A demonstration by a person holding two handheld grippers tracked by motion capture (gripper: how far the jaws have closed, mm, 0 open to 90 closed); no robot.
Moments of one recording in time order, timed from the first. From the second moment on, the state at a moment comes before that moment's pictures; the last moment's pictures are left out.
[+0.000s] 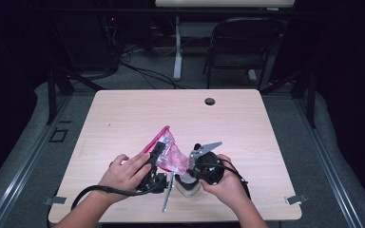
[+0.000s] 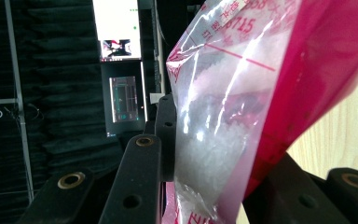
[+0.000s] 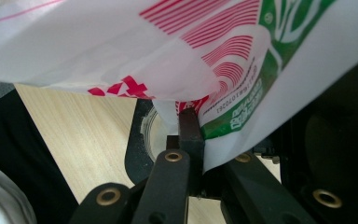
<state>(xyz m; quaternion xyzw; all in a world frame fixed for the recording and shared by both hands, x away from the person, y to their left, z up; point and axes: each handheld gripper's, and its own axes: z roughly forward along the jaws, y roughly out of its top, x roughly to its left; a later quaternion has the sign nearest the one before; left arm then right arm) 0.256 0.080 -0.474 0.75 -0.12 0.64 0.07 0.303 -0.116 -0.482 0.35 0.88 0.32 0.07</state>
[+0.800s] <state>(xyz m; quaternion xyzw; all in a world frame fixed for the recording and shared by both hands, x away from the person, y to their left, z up) 0.256 0.080 -0.473 0.76 -0.12 0.64 0.07 0.303 -0.117 -0.481 0.35 0.88 0.32 0.07</state>
